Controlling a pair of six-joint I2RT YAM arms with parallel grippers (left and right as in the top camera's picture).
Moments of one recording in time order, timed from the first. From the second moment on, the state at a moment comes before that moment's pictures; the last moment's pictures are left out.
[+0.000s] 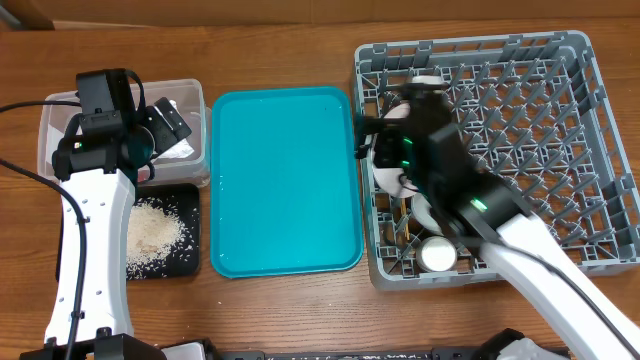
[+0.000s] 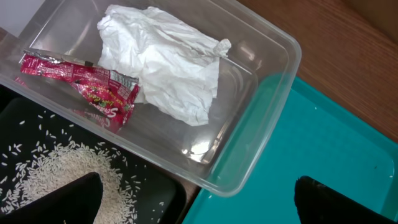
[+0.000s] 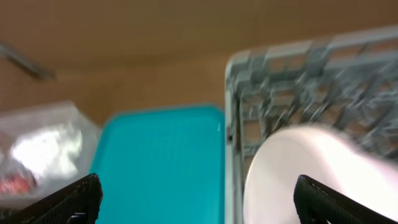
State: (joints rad) left arm 0.16 1.47 1.34 -0.84 -0.08 -0.47; right arm 0.56 1.26 1.12 -0.38 0.22 0.49
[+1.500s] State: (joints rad) left arm 0.16 1.47 1.34 -0.84 -0.08 -0.47; right arm 0.10 0.01 0.02 0.05 0.12 0.49
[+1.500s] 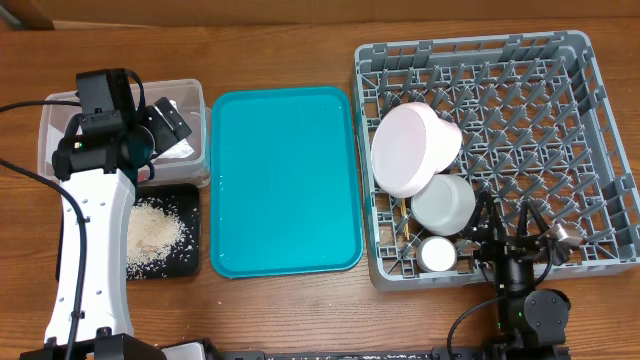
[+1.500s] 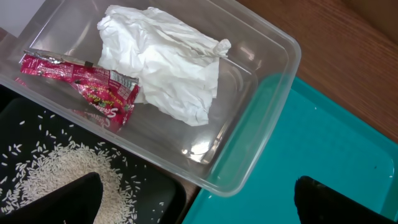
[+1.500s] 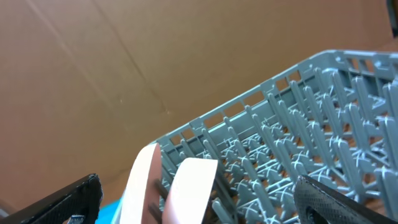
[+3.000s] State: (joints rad) left arm 0.16 1.47 1.34 -0.84 -0.08 -0.47; right arm 0.07 0.01 0.02 -0.03 0.03 0.33
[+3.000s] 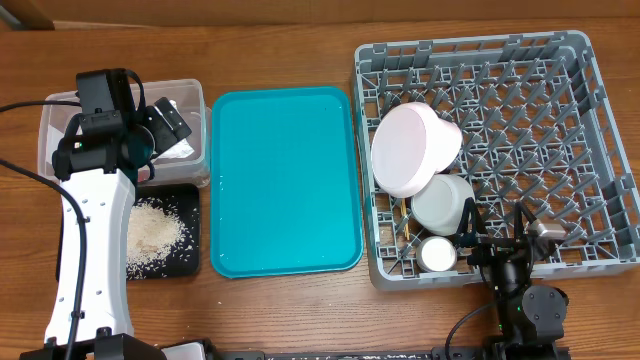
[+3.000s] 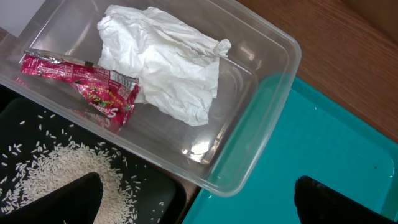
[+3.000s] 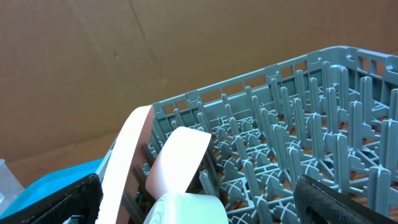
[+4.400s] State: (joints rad) left arm 0.08 0.48 0.59 -0.83 -0.10 -0.47; right arm 0.07 0.01 0.02 -0.03 0.03 0.33
